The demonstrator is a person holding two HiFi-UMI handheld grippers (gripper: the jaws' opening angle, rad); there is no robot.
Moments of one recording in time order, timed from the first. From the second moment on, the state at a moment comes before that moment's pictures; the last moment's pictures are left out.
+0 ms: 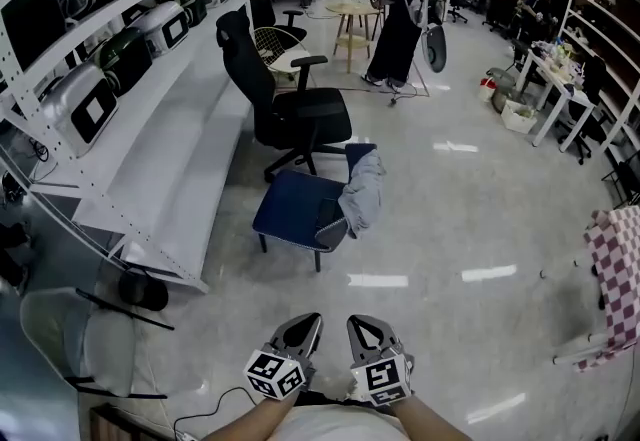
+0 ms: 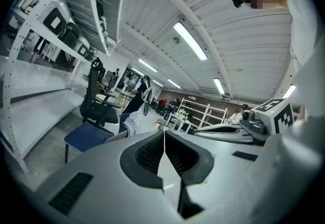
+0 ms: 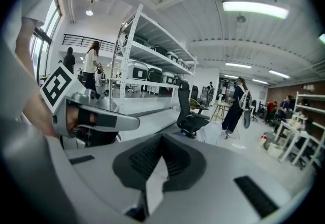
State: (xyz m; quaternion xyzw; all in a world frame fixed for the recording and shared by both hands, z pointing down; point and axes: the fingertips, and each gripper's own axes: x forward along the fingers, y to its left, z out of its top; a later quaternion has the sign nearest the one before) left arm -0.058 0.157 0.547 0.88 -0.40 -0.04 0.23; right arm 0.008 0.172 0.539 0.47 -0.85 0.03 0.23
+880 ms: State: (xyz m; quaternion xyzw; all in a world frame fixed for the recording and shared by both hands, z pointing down) left arm -0.095 0.139 0.559 0.90 -0.36 -0.04 0.25; right arm -0.037 0.163 0.552 0.50 -0.83 0.05 0.23
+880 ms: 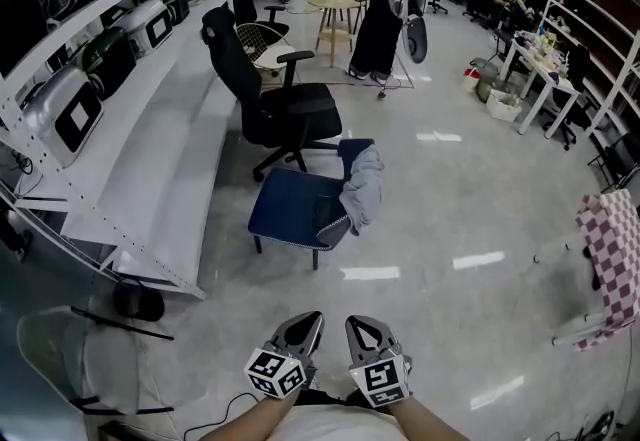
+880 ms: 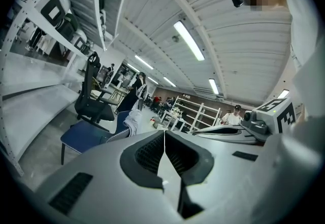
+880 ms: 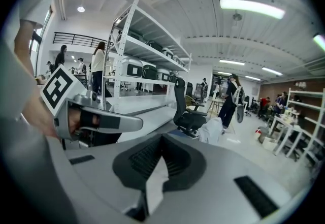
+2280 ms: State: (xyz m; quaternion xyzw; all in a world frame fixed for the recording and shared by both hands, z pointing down) left arm -0.011 0.031 0.562 0.88 -0.42 -0.04 0.24; right arm 0.051 0.046 0.556 0.46 -0.86 0.05 0.22
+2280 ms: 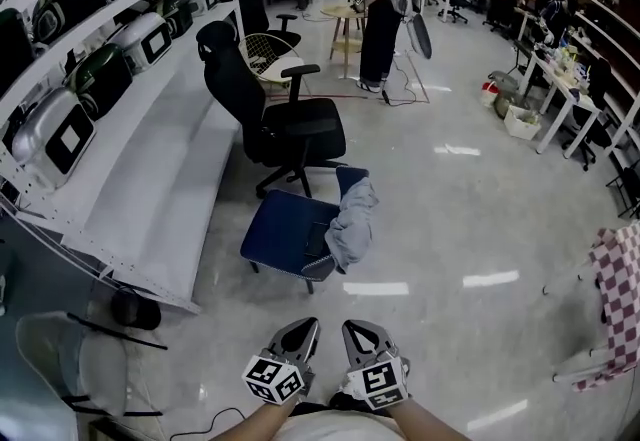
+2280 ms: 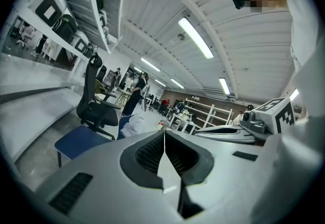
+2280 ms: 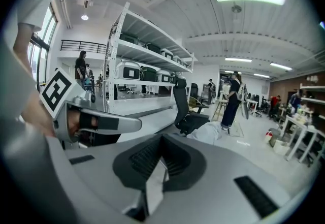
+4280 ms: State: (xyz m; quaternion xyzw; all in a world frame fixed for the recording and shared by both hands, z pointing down) left arm -0.024 -0.149 0.567 0.87 -0.43 -0.05 0.25; right arm 0.063 -0.124 0.579 0.47 -0.84 0.07 0.24
